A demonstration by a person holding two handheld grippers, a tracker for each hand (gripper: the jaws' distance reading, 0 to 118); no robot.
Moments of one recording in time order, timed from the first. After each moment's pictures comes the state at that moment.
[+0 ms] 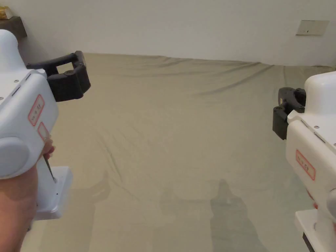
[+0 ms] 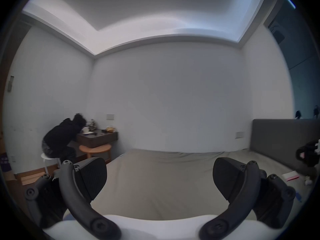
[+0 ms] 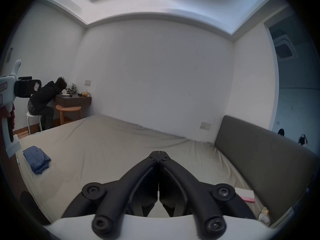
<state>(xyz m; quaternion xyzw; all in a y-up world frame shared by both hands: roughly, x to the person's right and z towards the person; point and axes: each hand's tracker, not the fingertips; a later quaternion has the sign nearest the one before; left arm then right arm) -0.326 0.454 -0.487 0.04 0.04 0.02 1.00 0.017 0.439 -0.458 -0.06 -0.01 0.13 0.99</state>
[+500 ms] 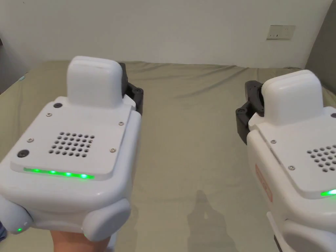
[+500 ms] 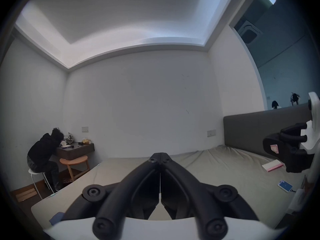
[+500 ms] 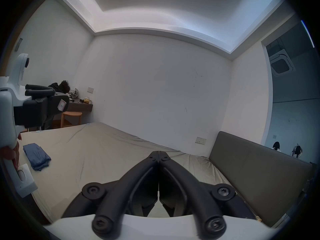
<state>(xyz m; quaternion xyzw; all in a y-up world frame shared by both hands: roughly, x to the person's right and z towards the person) -0.199 0.435 -0.438 0.05 -0.05 -0.05 1.00 0.012 0.439 -0.408 0.00 -0.01 0.16 0.99</state>
